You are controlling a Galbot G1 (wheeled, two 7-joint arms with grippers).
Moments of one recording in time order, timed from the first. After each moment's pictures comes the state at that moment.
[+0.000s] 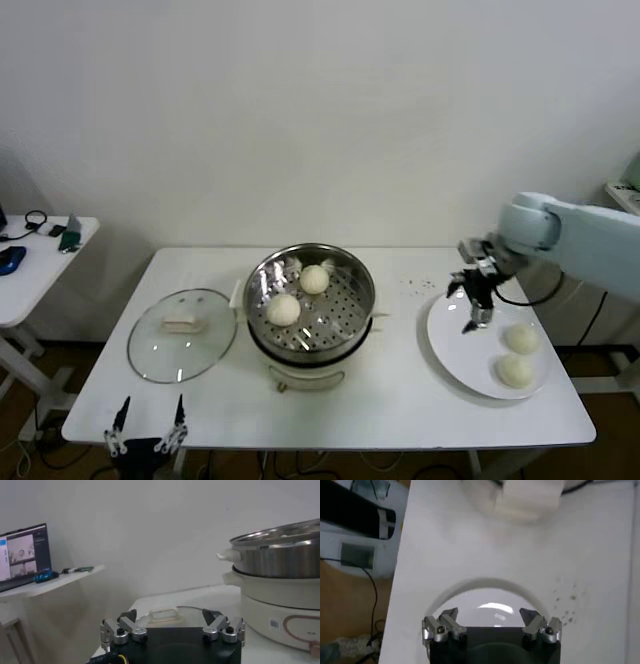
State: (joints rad) left arm 1.88 -1.51 -0.70 -2.02 0.03 -0.21 -0.09; right arm 0.54 0.59 -1.45 1.40 0.30 -0.24 -1.09
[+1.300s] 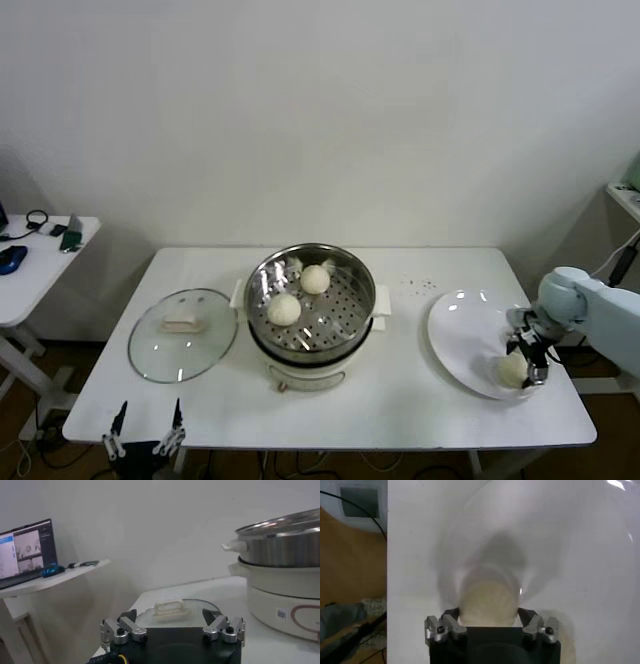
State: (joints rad) left arm 1.87 -1.54 -0.71 -2.00 0.06 -0.18 -0.09; right arm 0.04 0.56 -1.02 1.17 -0.07 -0.16 -1.14
